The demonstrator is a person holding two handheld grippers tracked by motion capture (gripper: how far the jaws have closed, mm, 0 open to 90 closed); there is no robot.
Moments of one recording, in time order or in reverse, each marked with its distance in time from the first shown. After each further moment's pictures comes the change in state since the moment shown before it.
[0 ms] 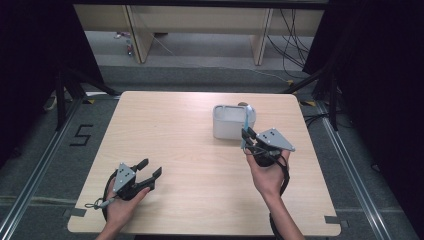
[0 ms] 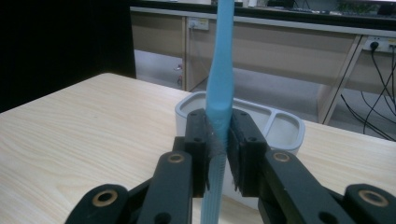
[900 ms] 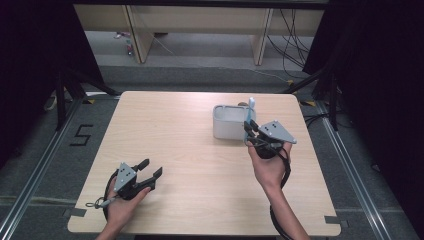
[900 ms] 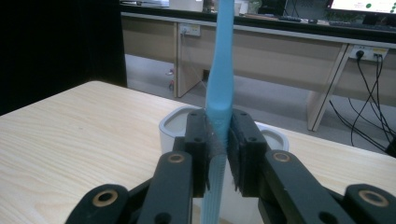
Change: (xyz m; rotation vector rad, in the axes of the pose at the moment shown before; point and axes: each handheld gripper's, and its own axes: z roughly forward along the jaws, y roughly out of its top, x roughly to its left) left arm -0.001 0.000 0.003 -0.005 -0.013 -0.006; right arm -0.008 0.014 0.009 -0.021 -0.034 -0.011
